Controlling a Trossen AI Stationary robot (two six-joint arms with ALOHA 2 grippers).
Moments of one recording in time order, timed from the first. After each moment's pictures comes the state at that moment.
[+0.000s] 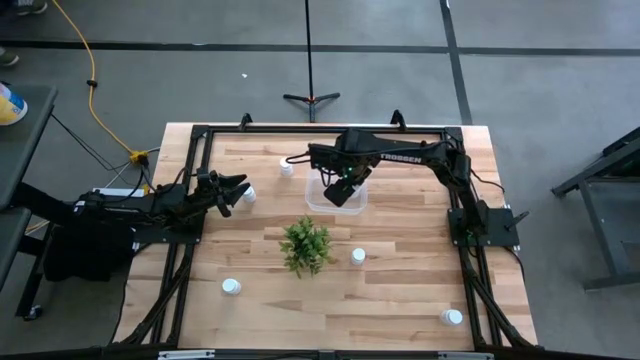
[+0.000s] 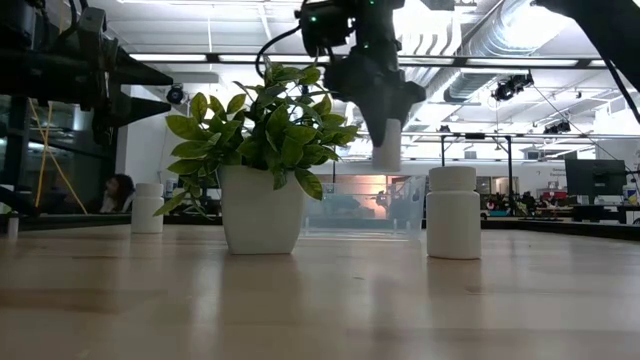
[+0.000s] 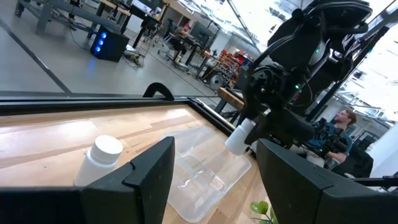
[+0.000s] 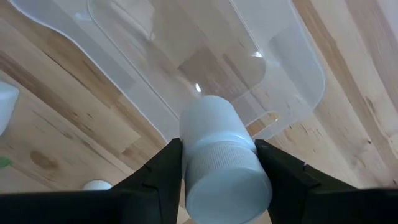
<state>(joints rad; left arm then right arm) -0.05 0.01 0.01 0.06 -0.54 -0.52 -0.21 2.10 2.00 -1.52 0.06 0.52</state>
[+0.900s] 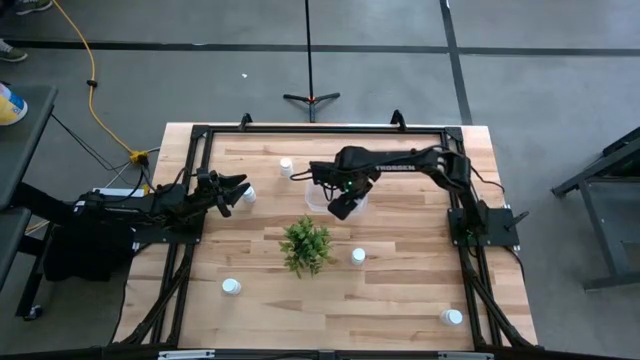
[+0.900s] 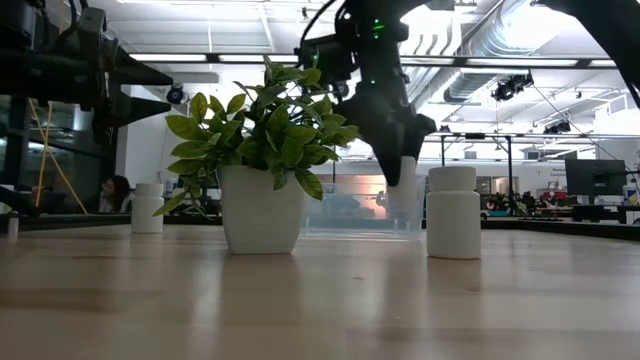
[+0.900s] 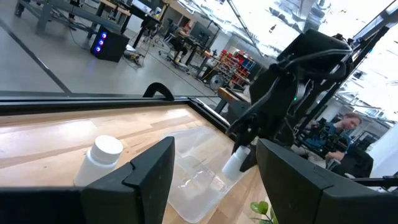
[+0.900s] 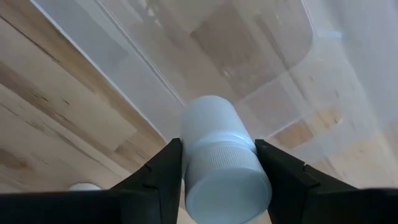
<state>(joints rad) -0.05 0.01 0.01 0.06 -0.54 -0.52 -0.18 2.10 1.76 -1.35 -0.01 0.54</state>
